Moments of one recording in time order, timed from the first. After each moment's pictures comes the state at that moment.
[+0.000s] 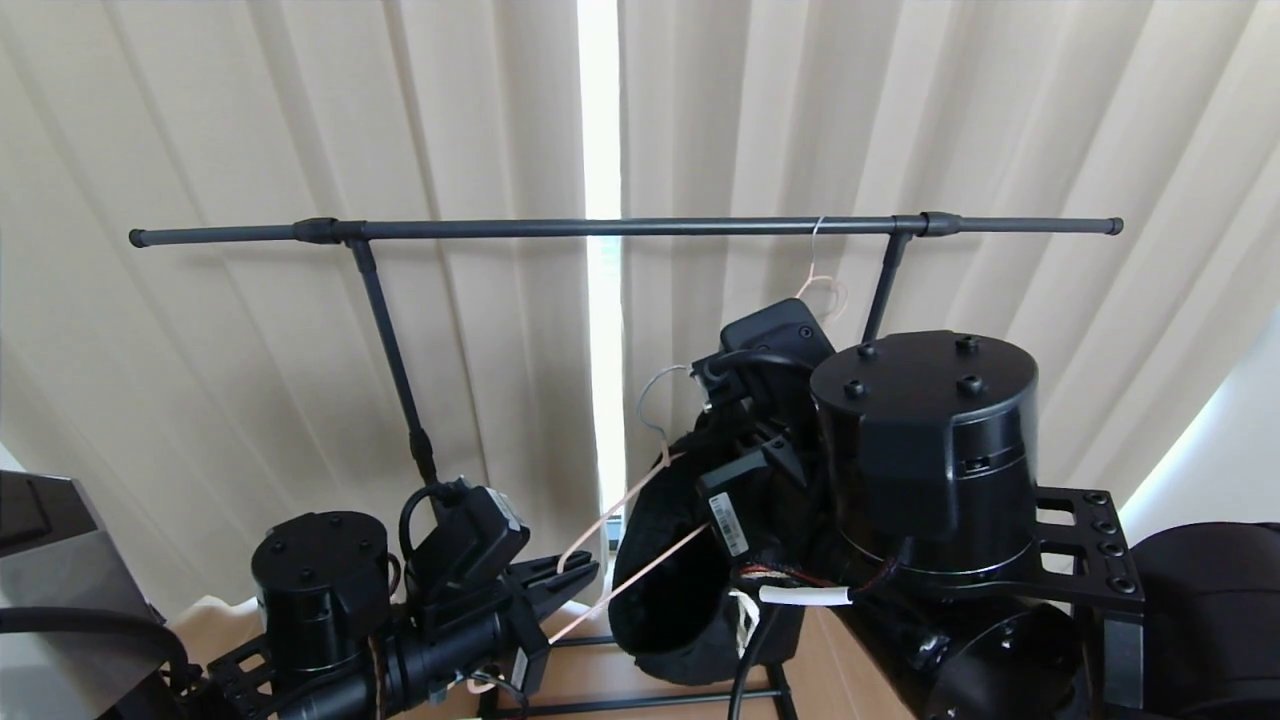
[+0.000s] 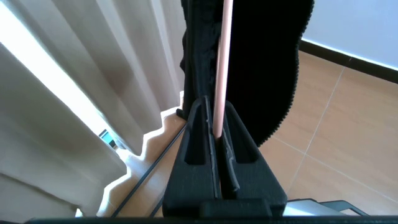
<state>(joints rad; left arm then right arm) -0.59 1.93 -0.24 -1.45 -0.27 0.19 1.03 1.75 -0.99 -0.38 -0.82 -0.01</state>
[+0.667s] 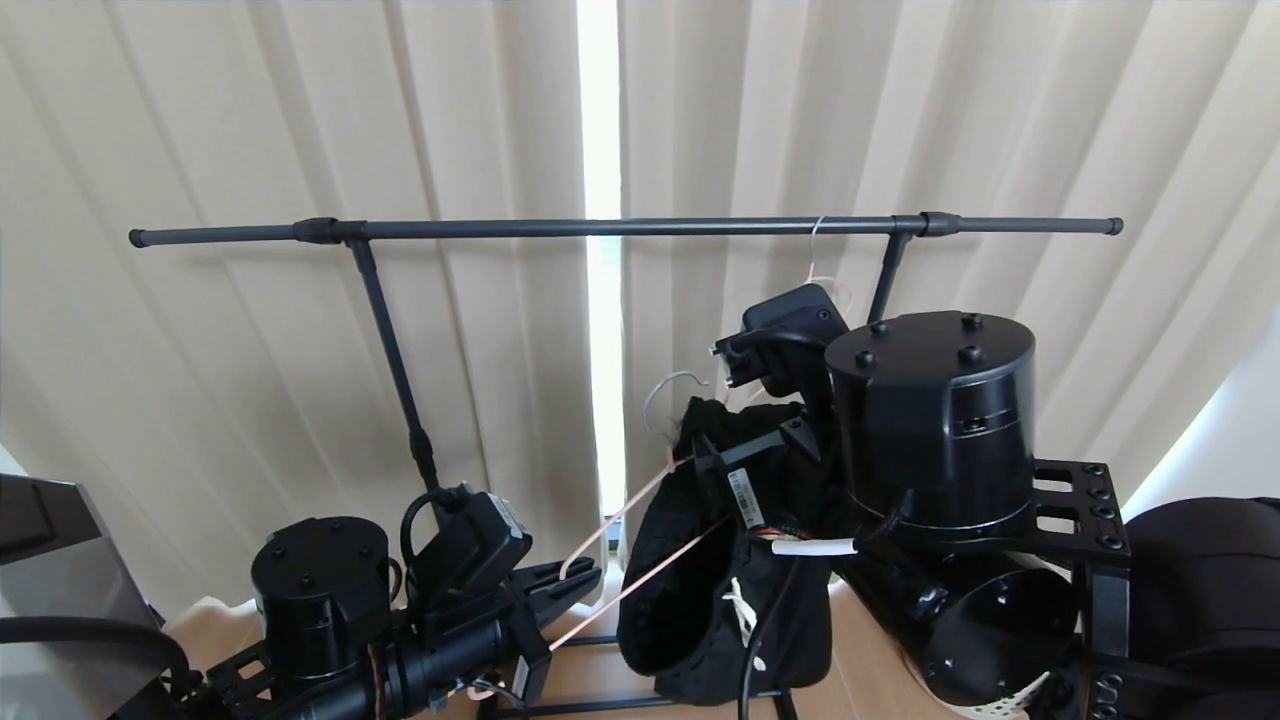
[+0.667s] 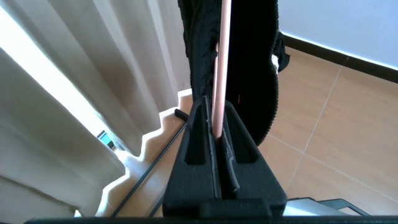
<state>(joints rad) -0.60 1.93 -0.23 -1.46 -0.27 0.19 0.98 1.75 -1.00 -0.38 -0.82 -0.01</state>
